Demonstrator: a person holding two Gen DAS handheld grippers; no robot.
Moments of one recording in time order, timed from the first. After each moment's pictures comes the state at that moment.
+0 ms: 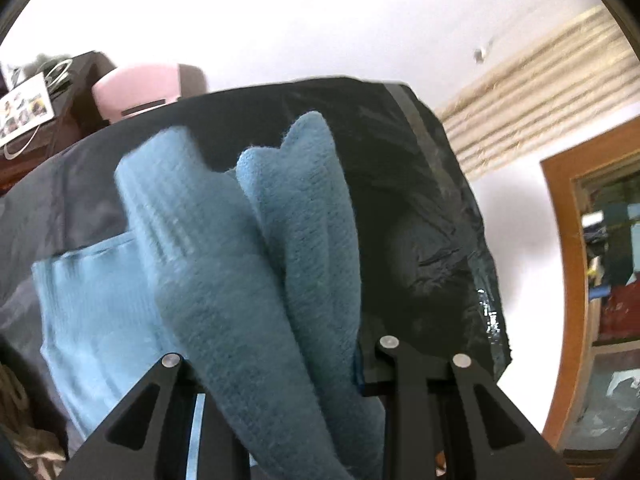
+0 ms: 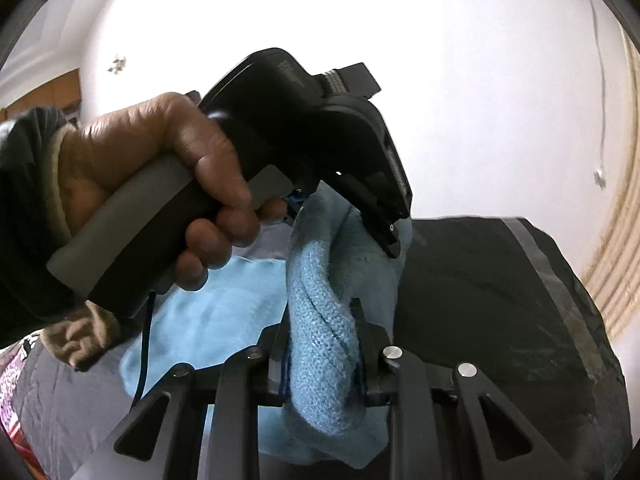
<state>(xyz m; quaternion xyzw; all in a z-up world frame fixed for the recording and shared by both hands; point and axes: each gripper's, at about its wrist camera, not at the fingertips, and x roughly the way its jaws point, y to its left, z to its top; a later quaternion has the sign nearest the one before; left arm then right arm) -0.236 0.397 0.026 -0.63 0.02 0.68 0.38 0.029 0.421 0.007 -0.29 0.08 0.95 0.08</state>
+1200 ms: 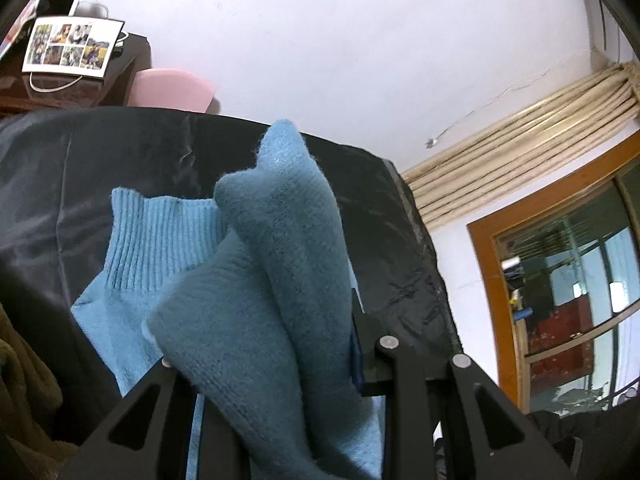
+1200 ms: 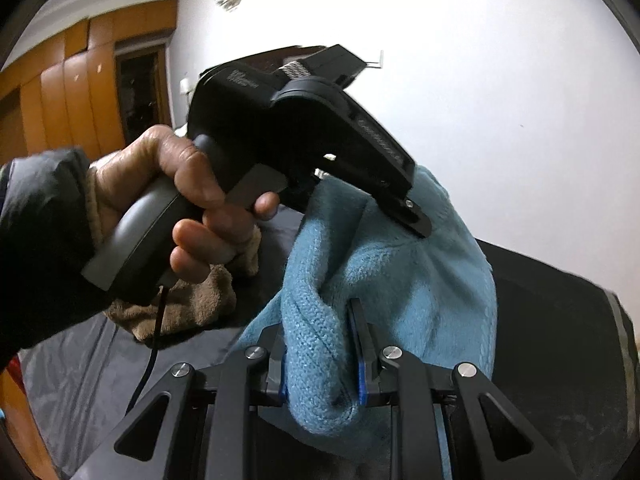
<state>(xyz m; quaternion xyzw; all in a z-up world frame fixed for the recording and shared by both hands) -0.275 0.159 -0.056 -0.55 -0.18 0.68 0.46 -0.031 0.194 -0.013 -0.33 -0.05 0.94 -0.05</state>
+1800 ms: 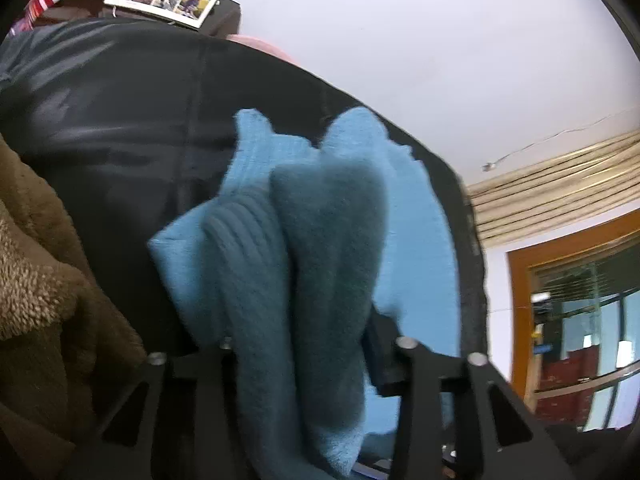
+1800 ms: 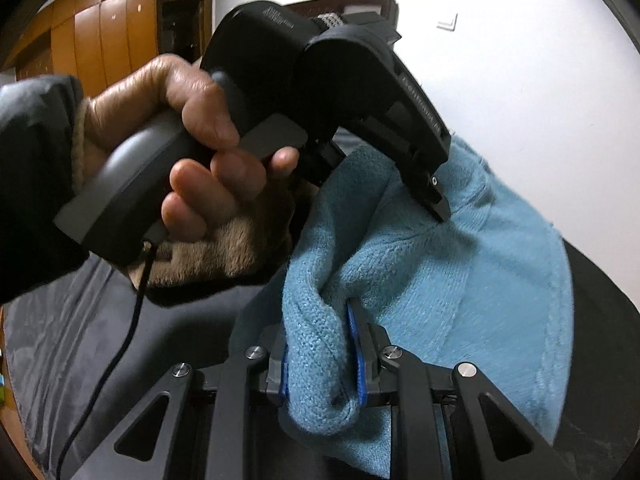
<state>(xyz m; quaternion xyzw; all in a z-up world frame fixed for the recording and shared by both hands) -0.286 0.095 -0.134 -0.59 -0.19 0.69 0.37 -0.060 0.126 -0.084 -0.41 -0.10 0.90 -0.12</state>
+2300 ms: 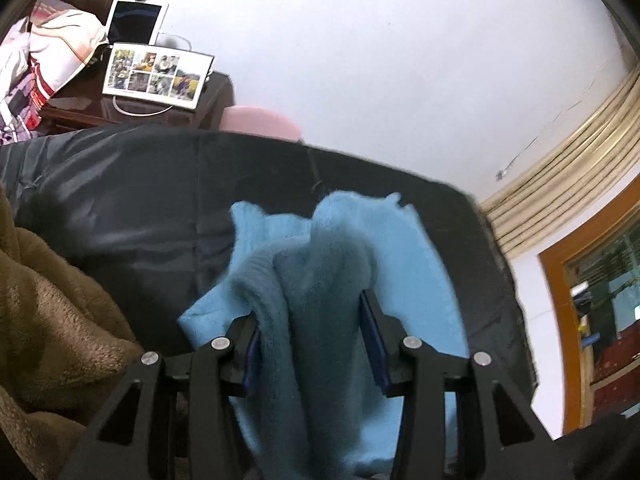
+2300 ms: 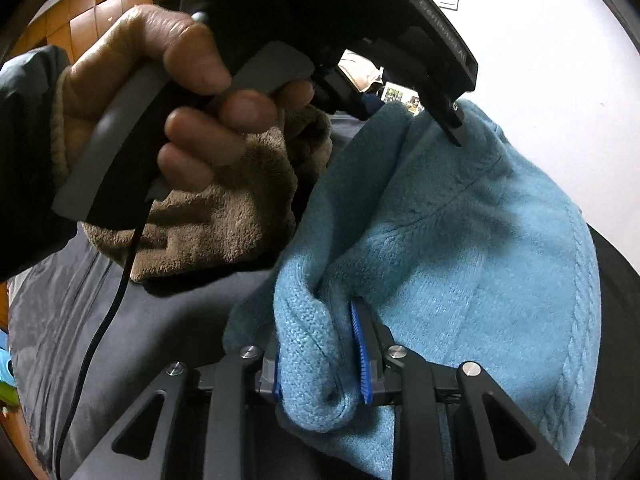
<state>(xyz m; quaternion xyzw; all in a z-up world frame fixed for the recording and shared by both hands) -0.277 0.100 -0.082 -0.49 -0.15 0.78 0.35 -0.055 0.137 -0.099 -0.43 -0.08 0.89 -0.13</state>
